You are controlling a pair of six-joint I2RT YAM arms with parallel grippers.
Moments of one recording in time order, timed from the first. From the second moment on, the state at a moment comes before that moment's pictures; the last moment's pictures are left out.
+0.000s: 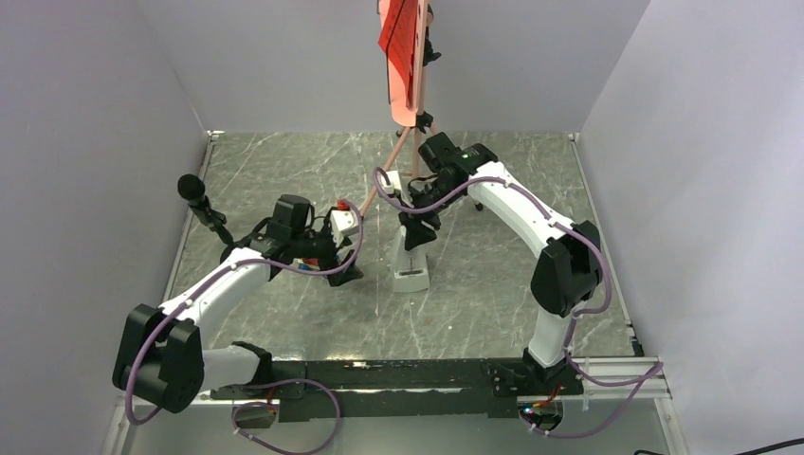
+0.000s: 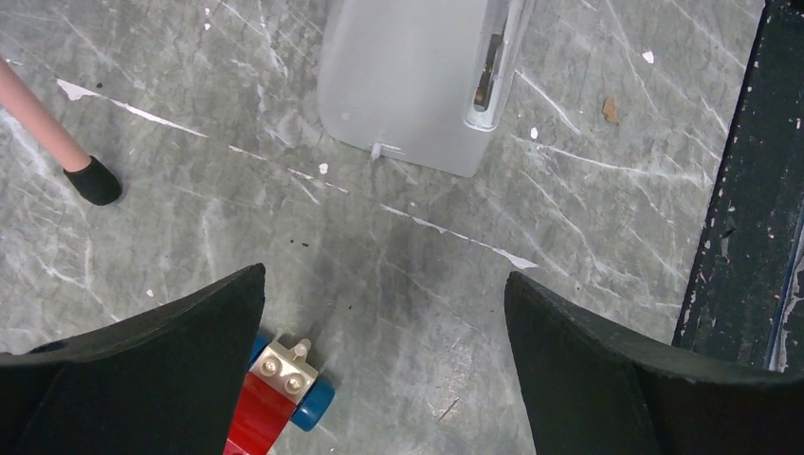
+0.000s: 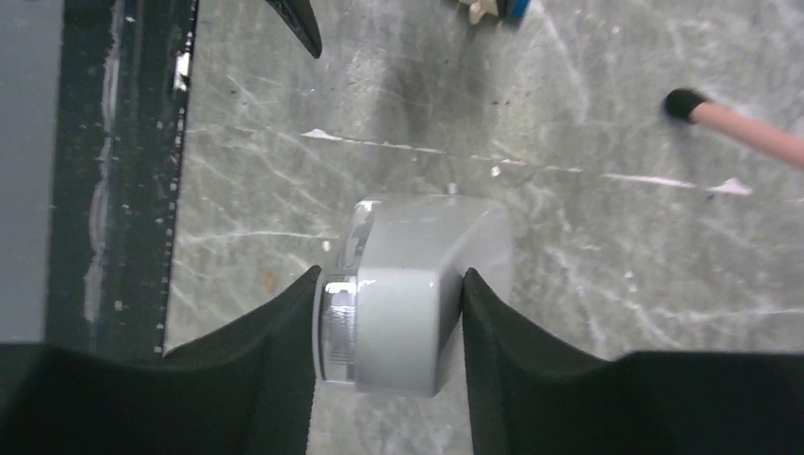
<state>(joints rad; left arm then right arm) -0.37 1.22 0.75 -0.28 0.71 0.47 0.57 1.83 1.70 -1.18 -0.79 -0.97</state>
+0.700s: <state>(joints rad) -0.57 1.47 0.84 -0.21 0.68 0.59 0.48 1.52 1.36 -0.91 -0.74 -0.88</state>
